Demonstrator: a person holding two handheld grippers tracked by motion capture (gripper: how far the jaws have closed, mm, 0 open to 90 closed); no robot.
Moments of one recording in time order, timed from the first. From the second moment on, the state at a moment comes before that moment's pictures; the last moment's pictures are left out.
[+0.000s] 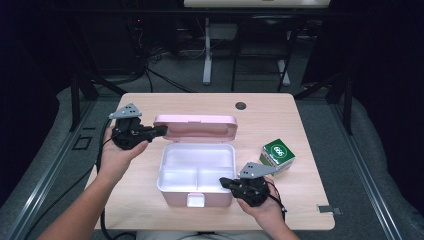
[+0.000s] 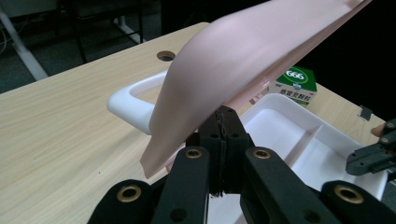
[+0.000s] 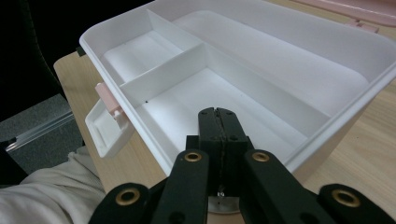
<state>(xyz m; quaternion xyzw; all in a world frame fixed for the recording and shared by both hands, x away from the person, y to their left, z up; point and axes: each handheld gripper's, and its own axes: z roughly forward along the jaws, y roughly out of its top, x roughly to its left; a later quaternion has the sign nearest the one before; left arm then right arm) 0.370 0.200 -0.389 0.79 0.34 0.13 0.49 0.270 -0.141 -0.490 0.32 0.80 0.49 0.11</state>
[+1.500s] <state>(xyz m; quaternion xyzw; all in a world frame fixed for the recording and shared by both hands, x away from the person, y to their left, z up) 0.428 0.211 -0.422 0.81 0.42 0.13 0.40 0.271 -0.148 -0.489 0.32 0.80 0.50 0.11</state>
